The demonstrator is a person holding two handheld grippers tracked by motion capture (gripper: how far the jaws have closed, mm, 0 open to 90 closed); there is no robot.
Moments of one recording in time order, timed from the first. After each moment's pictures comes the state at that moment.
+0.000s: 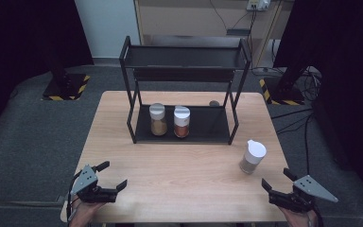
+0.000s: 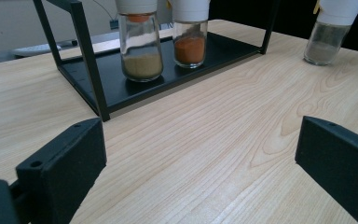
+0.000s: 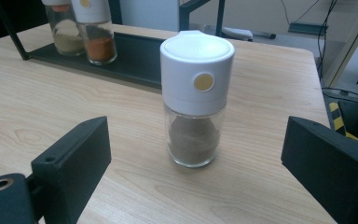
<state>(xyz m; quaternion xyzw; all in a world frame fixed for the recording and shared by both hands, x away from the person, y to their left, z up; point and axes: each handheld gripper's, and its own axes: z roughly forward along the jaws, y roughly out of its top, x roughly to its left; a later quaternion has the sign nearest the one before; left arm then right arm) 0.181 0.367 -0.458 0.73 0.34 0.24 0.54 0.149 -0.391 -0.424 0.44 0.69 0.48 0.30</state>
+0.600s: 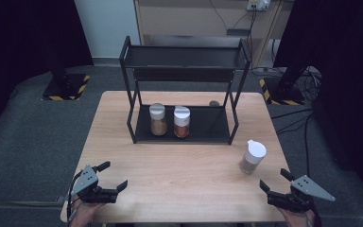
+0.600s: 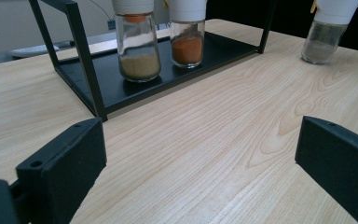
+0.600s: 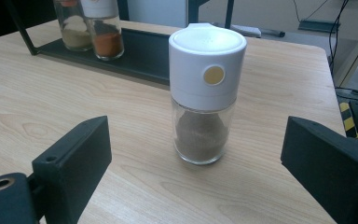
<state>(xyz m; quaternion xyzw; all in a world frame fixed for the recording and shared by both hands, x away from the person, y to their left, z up) 0.181 0.367 -0.458 0.73 0.34 0.24 0.54 0.152 -0.393 -0.427 0.43 0.70 0.49 0.29</state>
